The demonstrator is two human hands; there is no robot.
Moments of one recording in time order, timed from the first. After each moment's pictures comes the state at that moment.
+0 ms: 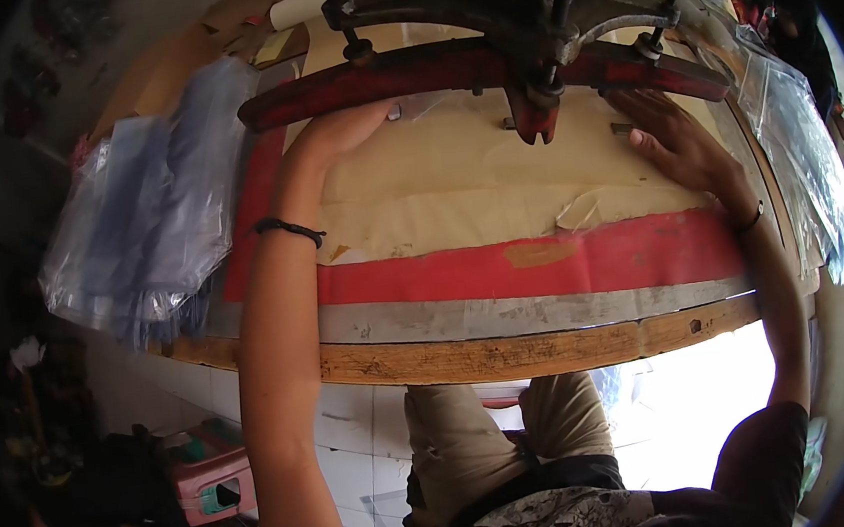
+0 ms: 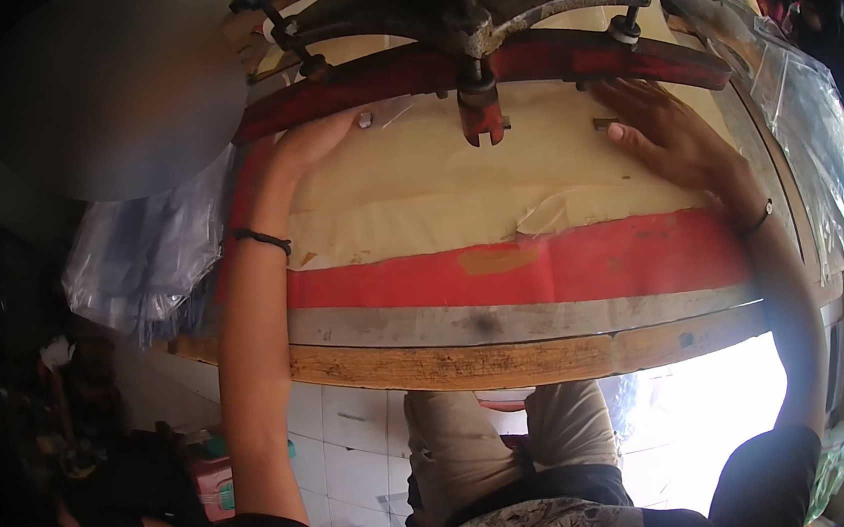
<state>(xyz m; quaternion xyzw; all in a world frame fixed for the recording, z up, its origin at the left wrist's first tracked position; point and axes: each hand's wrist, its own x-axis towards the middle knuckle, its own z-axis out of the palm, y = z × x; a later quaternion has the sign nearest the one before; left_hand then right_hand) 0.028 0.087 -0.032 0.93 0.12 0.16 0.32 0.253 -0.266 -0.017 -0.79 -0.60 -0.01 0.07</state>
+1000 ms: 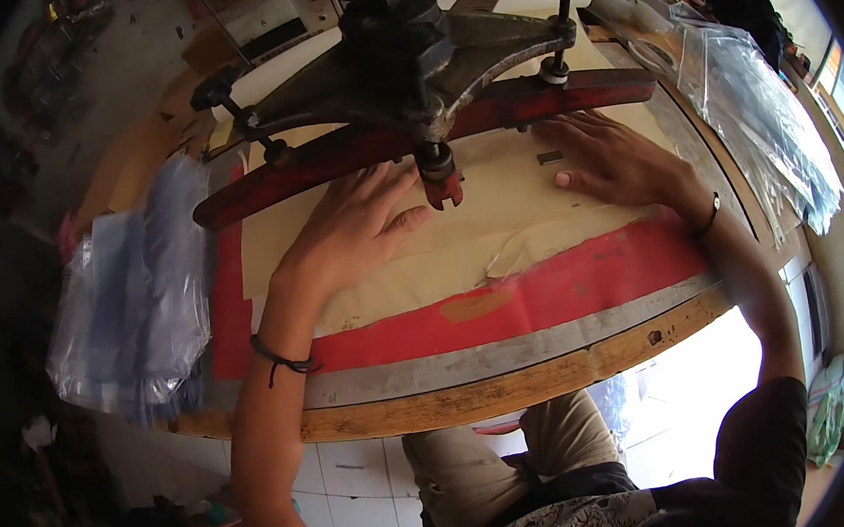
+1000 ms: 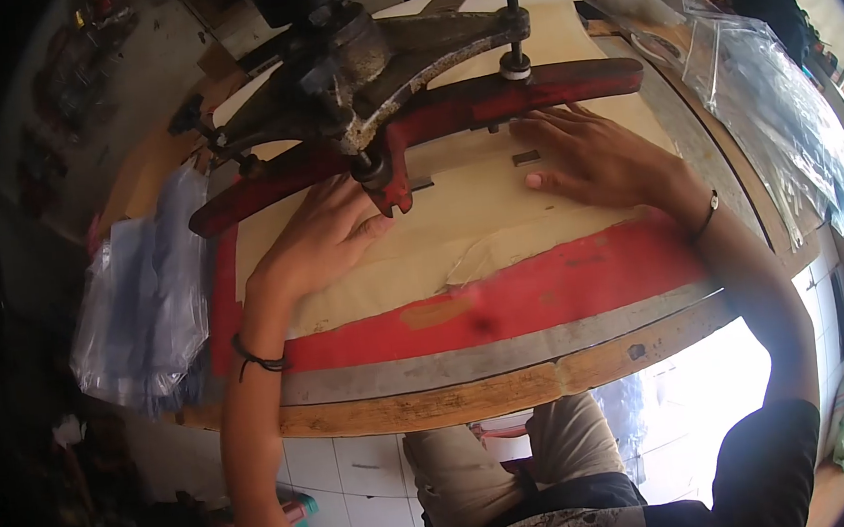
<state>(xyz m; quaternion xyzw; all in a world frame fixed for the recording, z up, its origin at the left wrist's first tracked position) 0.028 0.002 -0.018 0.99 -0.01 0.05 0.12 0.244 -0.273 -0.006 -0.77 -0.63 -0.01 0.08</state>
